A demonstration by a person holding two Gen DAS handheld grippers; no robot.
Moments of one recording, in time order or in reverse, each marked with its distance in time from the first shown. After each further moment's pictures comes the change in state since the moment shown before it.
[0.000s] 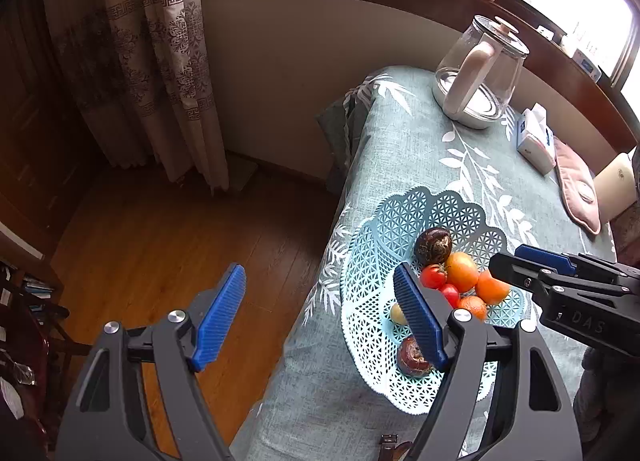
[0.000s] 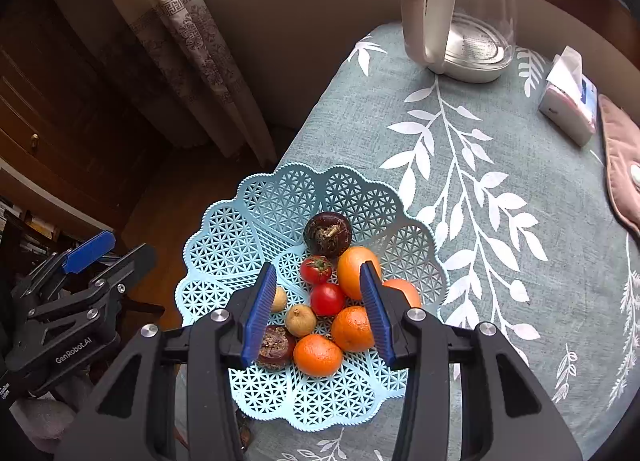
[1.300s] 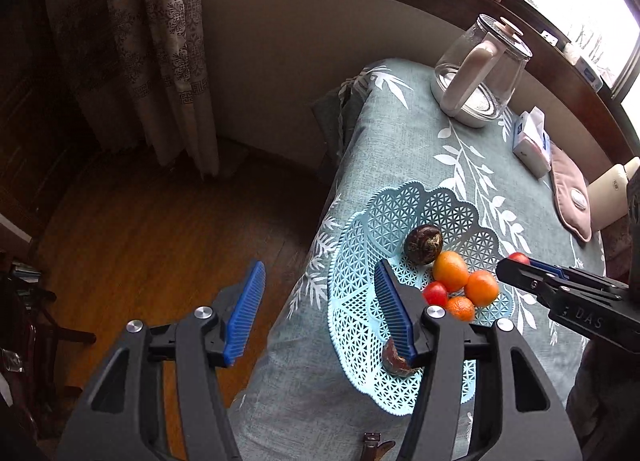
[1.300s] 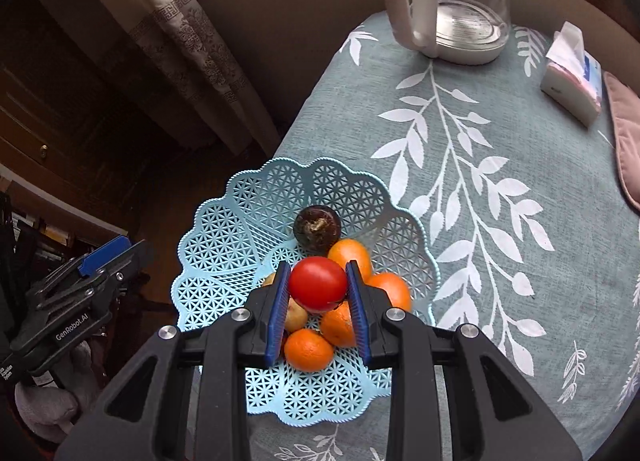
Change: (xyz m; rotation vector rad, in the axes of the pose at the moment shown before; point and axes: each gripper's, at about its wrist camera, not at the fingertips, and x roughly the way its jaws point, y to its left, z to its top) left arm 0.008 0.006 0.001 -0.049 0.047 -0.041; right arm 0.010 -0.021 0.004 0.037 0.031 0.074
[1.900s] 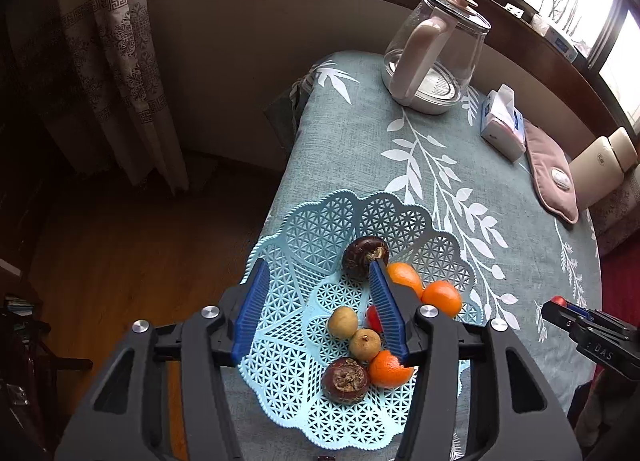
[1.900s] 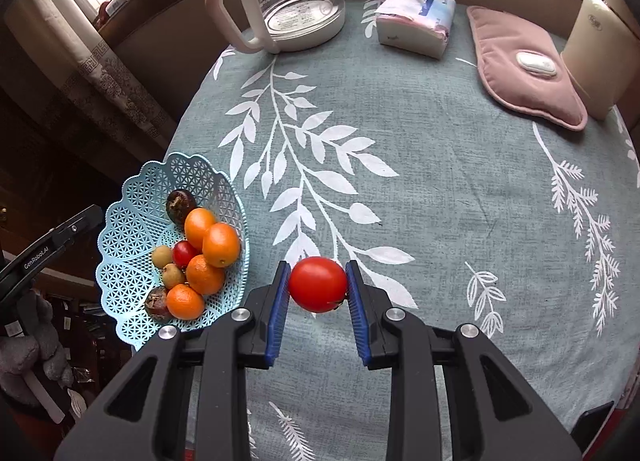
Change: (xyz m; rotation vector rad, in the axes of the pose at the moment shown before) left arm 0.016 -0.056 0.016 0.094 -0.003 -0.054; right arm -0.054 -0.108 -0.061 0.220 -0.057 -0.165
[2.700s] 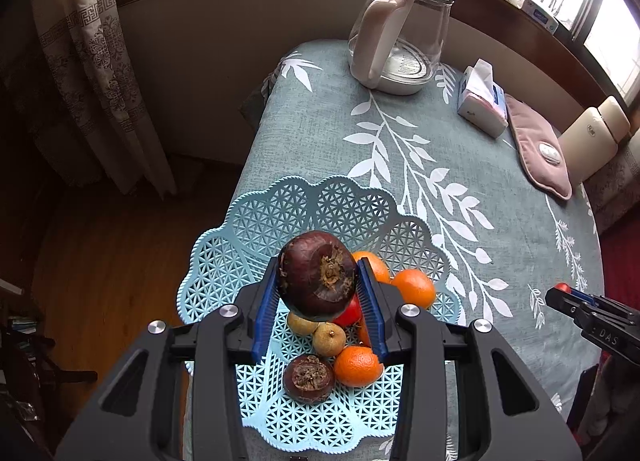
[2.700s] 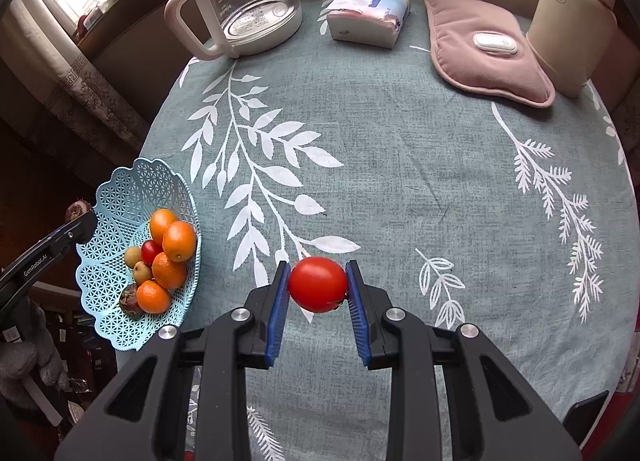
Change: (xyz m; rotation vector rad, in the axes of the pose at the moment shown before) left arm 0.017 -0.049 -0.006 0.096 0.030 -0.021; right arm -0.009 -0.046 -0.012 0.071 -0.006 -0.054
